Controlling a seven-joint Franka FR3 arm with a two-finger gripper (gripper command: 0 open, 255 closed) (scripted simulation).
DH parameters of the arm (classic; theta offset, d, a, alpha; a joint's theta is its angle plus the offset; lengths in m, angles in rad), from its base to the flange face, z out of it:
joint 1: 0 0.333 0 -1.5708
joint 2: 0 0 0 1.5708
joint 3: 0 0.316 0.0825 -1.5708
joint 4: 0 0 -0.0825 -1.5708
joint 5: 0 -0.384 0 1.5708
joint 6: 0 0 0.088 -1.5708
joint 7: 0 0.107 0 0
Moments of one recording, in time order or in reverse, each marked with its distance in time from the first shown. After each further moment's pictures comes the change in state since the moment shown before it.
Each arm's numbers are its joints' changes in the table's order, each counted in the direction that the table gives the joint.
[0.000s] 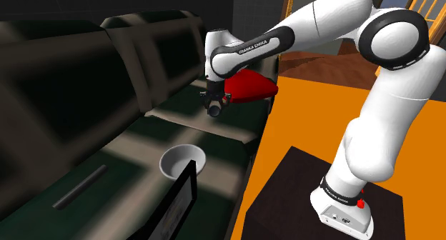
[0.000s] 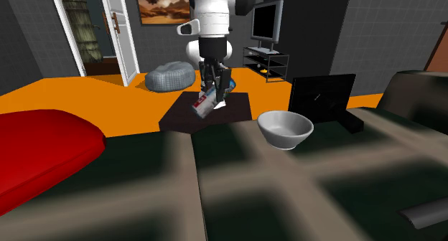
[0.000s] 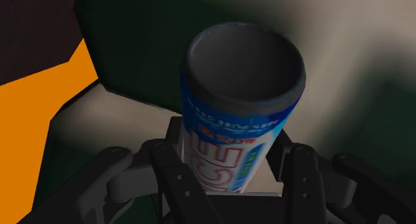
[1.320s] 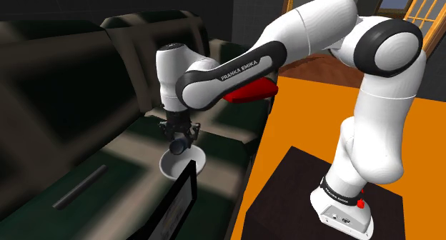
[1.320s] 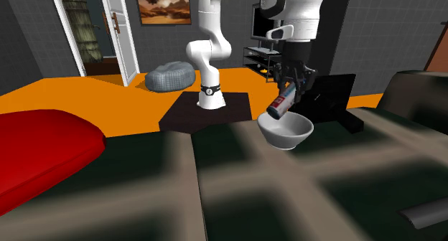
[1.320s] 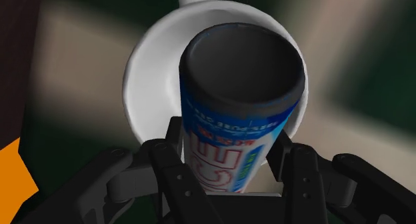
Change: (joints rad) arm 0.224 0.148 0.190 -0.155 0.046 0.007 0.434
